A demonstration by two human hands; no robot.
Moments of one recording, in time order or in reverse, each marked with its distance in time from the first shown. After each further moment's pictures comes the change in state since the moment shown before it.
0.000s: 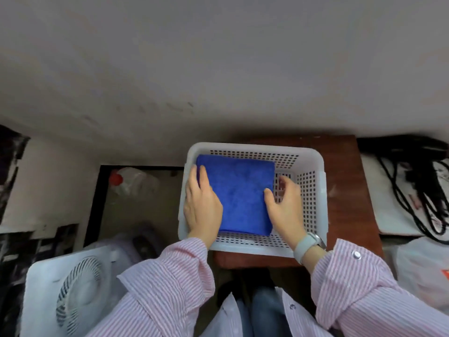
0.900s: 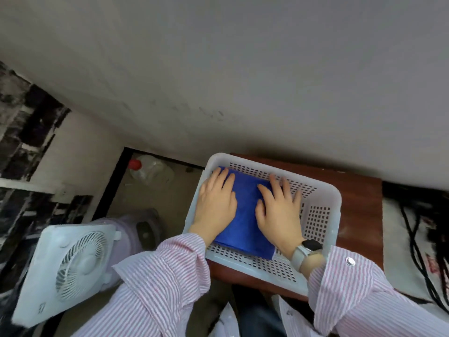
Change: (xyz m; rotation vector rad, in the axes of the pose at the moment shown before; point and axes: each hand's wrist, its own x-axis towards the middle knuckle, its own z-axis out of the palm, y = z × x) left_hand 0.027 0.000 -0.003 0.158 -0.164 0.196; right_hand 0.029 -0.035 0.008 -0.759 -0.235 -0.521
